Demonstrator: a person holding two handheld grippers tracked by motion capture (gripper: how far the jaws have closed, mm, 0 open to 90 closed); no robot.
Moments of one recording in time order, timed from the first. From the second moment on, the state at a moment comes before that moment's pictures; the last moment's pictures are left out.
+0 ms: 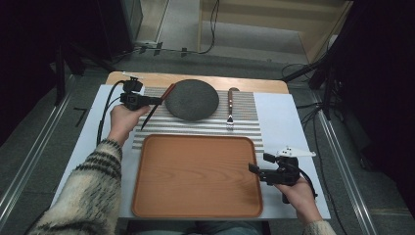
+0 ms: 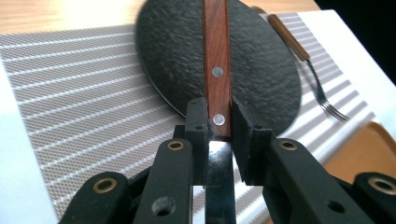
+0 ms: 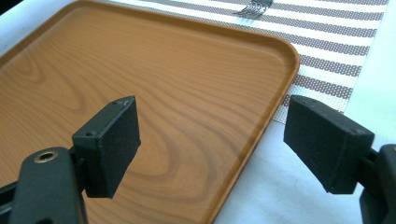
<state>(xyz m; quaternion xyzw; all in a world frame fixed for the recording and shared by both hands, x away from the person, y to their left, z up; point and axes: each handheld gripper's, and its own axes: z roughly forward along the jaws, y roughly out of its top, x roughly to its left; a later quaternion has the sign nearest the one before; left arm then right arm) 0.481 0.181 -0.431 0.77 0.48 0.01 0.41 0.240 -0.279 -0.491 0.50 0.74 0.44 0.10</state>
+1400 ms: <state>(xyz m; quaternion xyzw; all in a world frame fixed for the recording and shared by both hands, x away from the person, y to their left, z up) 0.393 0.157 -0.433 0.81 0.41 -0.02 0.42 0.241 -0.278 -0.489 0.49 0.74 0.44 0.10</state>
